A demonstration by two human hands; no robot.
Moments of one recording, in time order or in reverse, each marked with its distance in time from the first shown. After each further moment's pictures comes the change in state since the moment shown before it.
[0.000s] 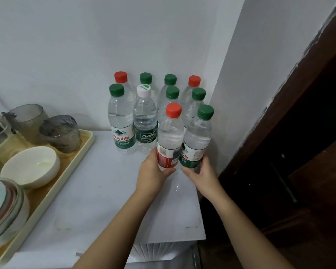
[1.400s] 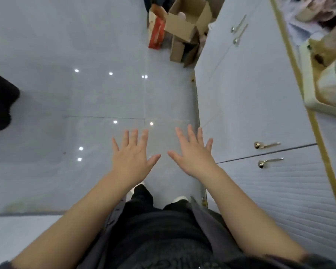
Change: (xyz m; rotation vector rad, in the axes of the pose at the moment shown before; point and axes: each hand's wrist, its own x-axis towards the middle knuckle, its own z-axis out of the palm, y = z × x) left_hand -0.568 -0.133 -0.036 0.279 0.471 -1.298; right_hand -0.416 0.008 0.210 -1.301 -1.496 -1.092
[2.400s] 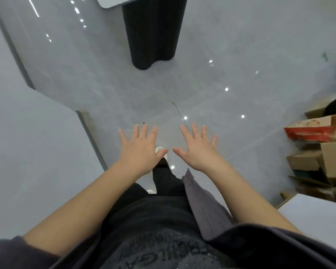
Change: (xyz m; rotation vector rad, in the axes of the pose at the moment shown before) left_hand 0.026 -0.311 -0.054 -0.457 0.022 -0.859; right_hand 0.196 -0.406 -0.012 -0.713 -0.333 -0.795
